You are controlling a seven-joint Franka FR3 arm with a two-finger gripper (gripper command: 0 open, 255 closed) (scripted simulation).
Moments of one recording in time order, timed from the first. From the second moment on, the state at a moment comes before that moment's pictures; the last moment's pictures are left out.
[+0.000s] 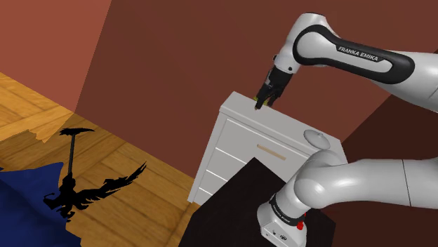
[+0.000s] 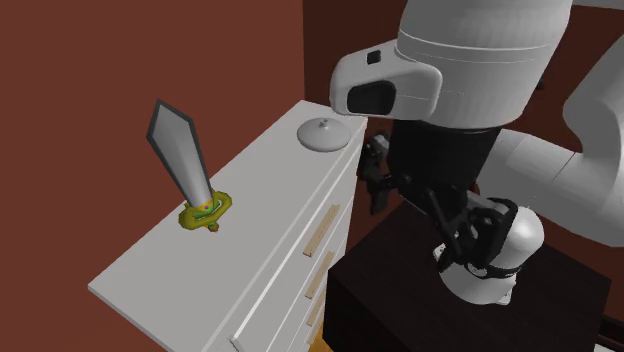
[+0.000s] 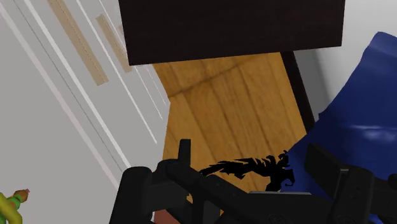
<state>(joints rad) -0.06 -0.77 -0.21 -2.46 -0.09 1.68 -0.06</state>
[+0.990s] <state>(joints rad) -0.06 -0.55 -0.60 -2.42 -0.16 2.12 -0.47</state>
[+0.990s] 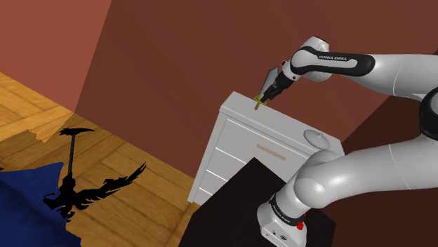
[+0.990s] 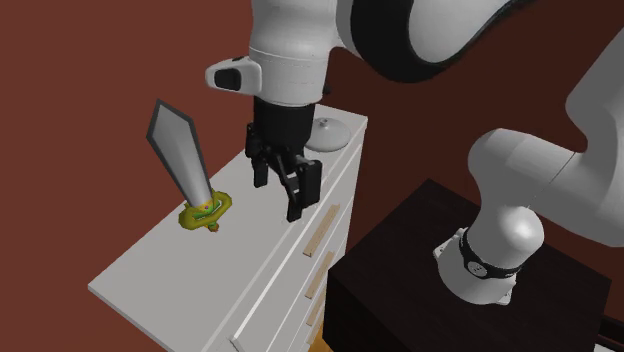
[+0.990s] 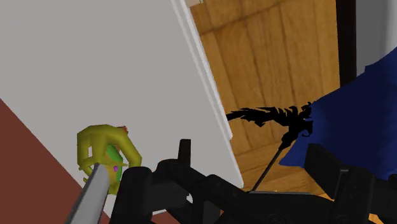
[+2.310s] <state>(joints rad) 0.27 -0.09 -1.14 -2.21 0.37 2.40 -1.10</state>
